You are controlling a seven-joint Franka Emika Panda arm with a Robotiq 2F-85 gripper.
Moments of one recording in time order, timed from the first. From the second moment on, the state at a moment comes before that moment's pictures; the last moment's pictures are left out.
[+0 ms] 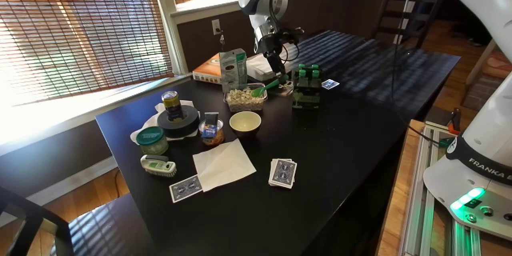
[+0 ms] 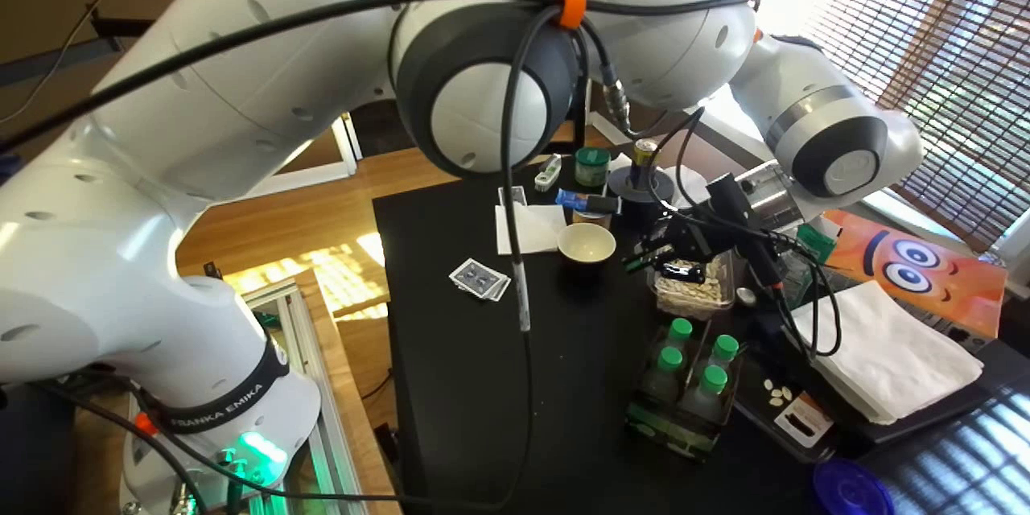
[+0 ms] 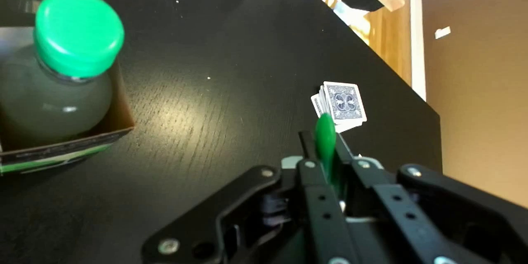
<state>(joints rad) -0.34 1.01 0.04 -1.06 0.20 1.21 -0.62</state>
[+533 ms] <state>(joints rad) -0.34 1.14 0.02 -0.89 0.21 1.43 -0.30</state>
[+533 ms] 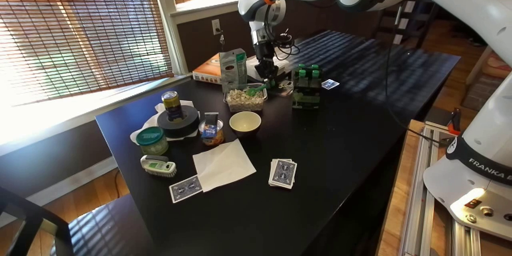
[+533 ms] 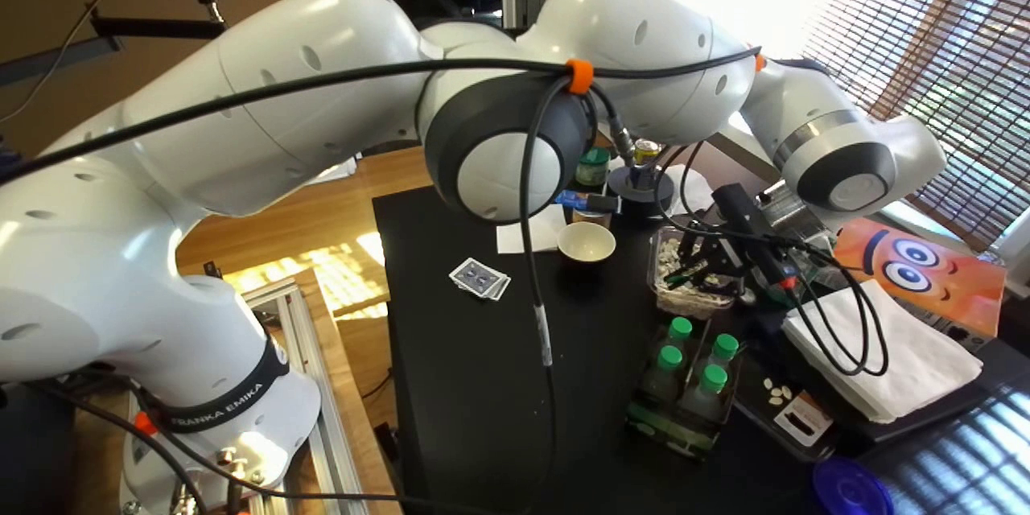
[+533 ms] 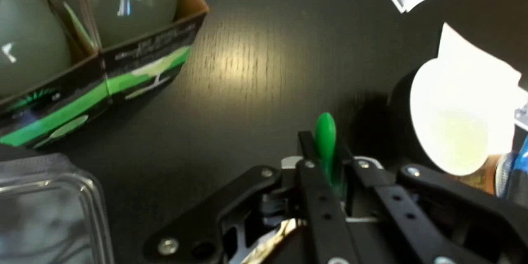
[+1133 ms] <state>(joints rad) -0.27 1.14 0.00 -0.89 0.16 1.50 -0.25</state>
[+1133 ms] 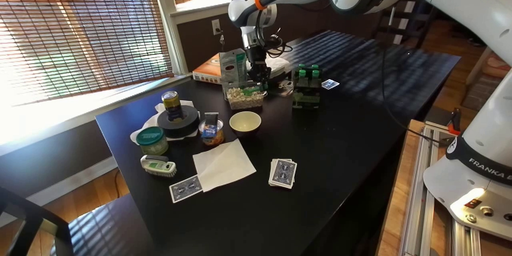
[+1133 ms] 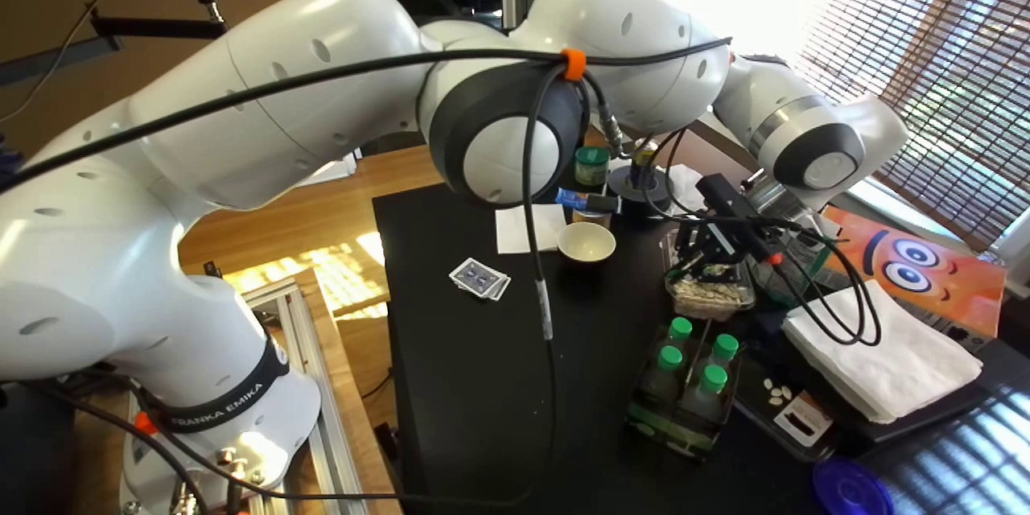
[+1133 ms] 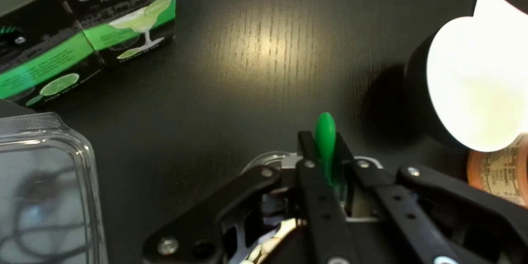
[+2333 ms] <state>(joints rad) -0.25 1.19 0.03 -0.89 0.37 1.39 -0.05</state>
